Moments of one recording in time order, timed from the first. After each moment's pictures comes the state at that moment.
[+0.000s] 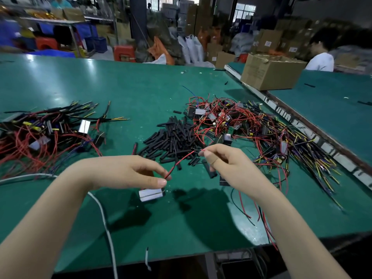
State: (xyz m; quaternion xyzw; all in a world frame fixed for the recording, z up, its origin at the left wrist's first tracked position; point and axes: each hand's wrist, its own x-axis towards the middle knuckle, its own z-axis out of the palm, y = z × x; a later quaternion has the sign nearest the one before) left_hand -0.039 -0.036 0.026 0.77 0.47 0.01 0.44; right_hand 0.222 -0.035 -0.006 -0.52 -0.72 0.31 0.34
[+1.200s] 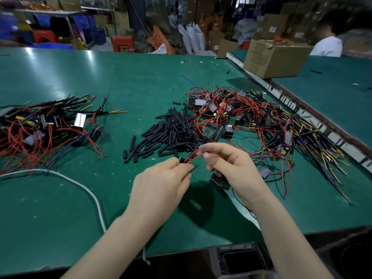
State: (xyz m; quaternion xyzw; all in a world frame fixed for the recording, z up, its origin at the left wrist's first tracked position) left_hand 0.042 -0.080 -0.027 0.79 0.52 0.31 -0.03; right_hand 0.214 -0.050 -0.024 -0.41 -0.57 0.50 0.50
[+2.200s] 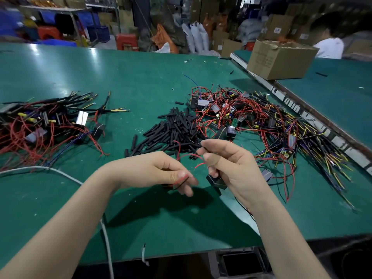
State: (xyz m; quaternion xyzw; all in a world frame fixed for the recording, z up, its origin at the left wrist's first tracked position) left_hand 0.002 -0.021 -0.006 0.78 0.31 0.10 0.53; right_hand 0.214 -0.042 -0.027 -0.34 -0.56 0.55 0.52
